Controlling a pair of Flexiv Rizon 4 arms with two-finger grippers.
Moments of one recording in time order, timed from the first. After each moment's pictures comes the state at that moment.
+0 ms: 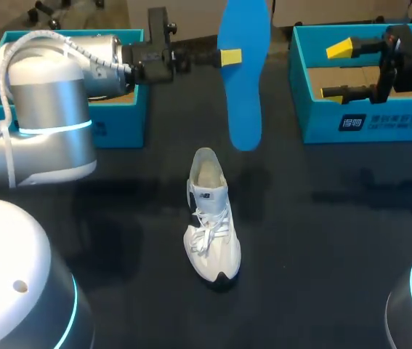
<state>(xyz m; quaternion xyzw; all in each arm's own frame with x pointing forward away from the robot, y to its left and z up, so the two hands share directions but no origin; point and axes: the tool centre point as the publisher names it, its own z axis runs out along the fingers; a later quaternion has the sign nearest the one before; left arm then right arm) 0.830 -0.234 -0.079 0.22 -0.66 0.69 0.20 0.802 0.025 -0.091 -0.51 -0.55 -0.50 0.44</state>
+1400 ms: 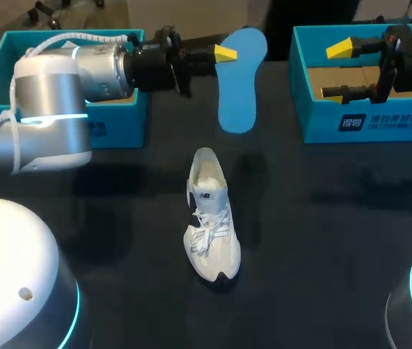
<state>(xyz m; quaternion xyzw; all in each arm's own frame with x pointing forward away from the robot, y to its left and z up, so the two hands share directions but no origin) 0.838 -0.227 -0.078 0.44 -0.46 0.52 0.57 0.802 0.025 -0.091 -0.51 -0.55 -0.50 0.44</state>
